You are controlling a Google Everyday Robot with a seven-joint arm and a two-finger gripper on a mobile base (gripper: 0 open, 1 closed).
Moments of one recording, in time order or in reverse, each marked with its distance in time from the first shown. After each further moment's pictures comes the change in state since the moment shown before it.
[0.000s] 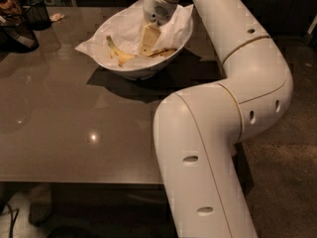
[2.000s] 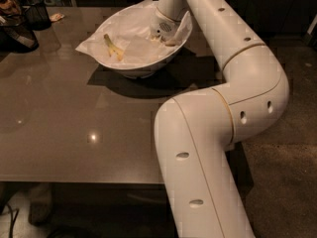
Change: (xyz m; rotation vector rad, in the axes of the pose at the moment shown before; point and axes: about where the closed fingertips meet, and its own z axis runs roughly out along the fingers) arm 0.039 -0.012 0.044 -0.047 0.001 0.107
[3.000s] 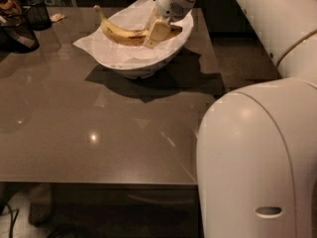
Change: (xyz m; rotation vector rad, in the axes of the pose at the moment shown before) arm -0.029 0.037 -0.087 0.187 -0.140 -0.126
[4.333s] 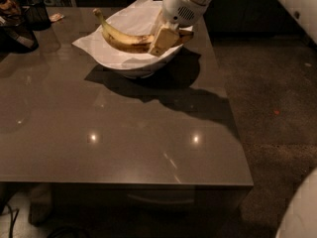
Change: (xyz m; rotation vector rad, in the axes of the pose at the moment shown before) arm -0.007 0.068 -0.041 0.064 0.048 0.007
